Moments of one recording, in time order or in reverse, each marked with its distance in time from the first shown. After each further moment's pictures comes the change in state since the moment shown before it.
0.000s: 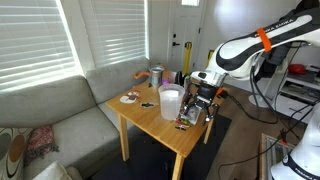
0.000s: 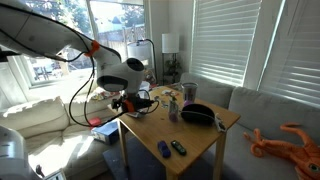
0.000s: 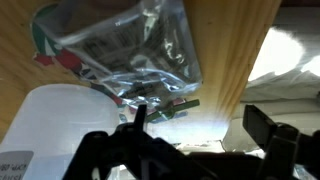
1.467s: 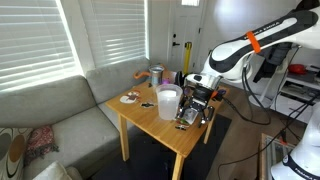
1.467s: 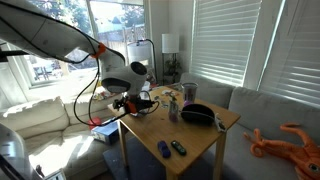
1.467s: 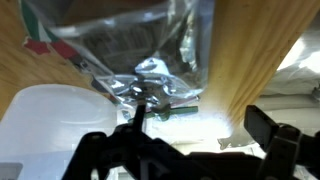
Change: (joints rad) arm 0.036 0.072 -0.017 0.040 0.059 0.007 -0.067
